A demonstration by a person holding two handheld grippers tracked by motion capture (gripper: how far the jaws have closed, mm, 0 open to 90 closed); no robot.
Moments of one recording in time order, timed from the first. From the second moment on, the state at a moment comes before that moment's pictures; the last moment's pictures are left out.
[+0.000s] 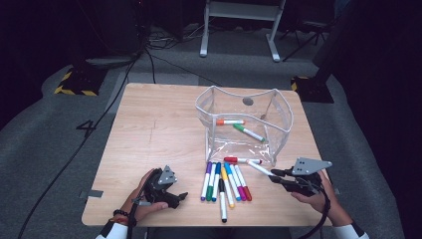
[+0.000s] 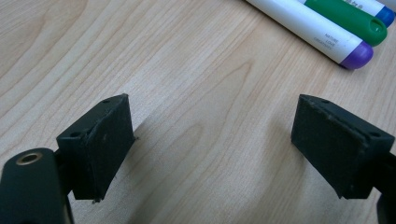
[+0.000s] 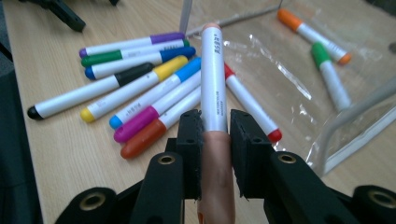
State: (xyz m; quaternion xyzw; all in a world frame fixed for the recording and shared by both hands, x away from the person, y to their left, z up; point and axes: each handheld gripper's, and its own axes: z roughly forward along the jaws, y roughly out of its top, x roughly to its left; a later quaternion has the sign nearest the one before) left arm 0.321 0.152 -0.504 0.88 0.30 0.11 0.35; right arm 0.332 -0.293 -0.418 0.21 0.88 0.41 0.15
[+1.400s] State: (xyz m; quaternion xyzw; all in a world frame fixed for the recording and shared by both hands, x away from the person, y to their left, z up) left arm 0.321 0.152 -0.504 0.88 0.30 0.11 0.35; right arm 0.461 -0.249 -0.287 0.18 0.89 0.38 0.19
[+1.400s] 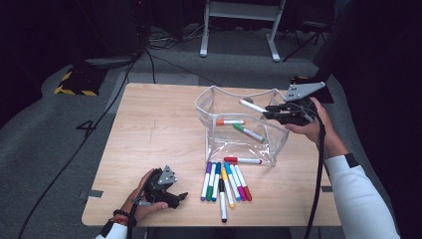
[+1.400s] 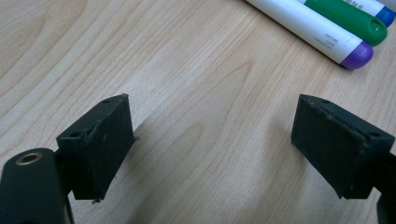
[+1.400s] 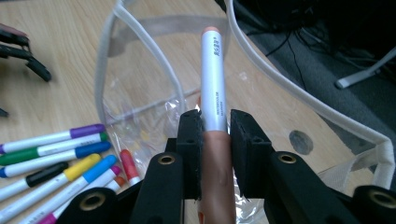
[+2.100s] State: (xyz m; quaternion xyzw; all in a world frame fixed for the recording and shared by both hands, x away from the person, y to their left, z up) left arm 0.321 0.152 -0.504 0.88 0.30 0.11 0.35; right arm 0.490 -0.230 -0.319 0.15 0.96 0.24 0.07
